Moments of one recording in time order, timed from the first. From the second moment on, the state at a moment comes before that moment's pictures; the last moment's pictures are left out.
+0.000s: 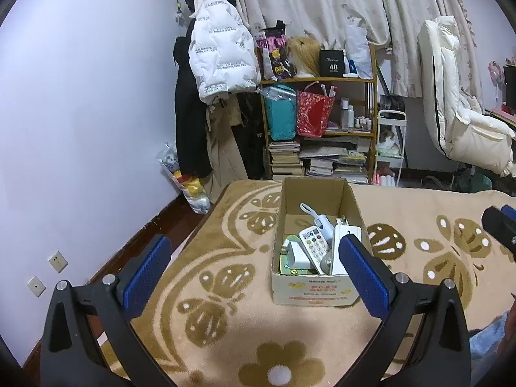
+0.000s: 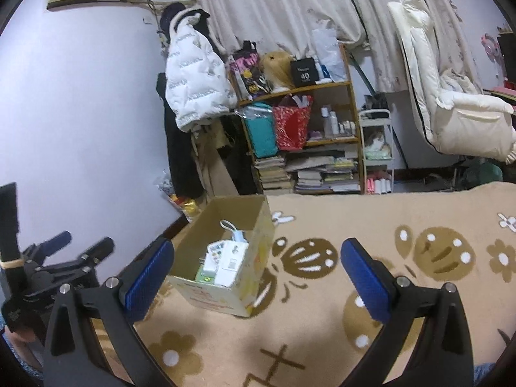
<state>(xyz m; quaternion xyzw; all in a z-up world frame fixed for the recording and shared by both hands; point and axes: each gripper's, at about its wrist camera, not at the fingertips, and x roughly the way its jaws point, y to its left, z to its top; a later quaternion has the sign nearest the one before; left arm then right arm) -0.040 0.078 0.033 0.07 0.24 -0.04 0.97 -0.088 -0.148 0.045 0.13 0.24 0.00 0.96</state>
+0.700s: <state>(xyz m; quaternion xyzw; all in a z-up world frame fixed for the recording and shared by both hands) -0.032 0.084 0.024 0.06 0.23 -0.04 0.97 -0.072 -0.140 0.031 0.10 0.26 -0.01 0.96</state>
